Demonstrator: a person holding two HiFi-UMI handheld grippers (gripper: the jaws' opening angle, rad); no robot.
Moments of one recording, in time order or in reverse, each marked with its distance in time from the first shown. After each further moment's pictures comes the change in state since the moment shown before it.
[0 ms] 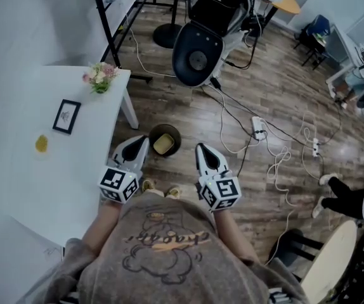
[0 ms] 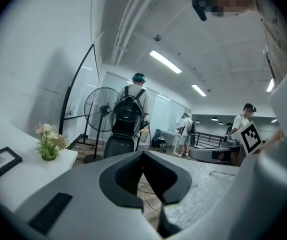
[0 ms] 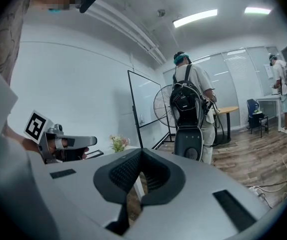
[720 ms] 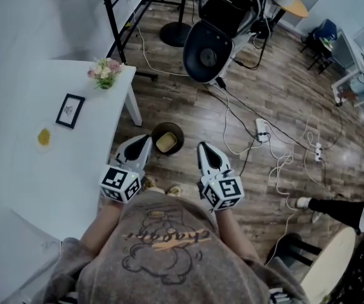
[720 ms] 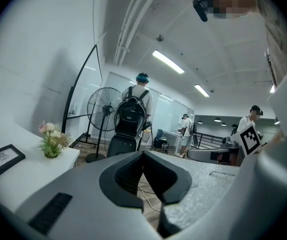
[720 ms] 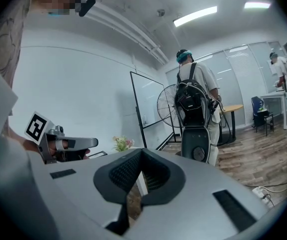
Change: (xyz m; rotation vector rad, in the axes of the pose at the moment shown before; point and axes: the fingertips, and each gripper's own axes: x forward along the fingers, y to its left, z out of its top) left arm -0.005 -0.007 0.005 -0.016 0.006 0.032; right arm 0.001 0.003 0.005 0.016 -0.009 0.051
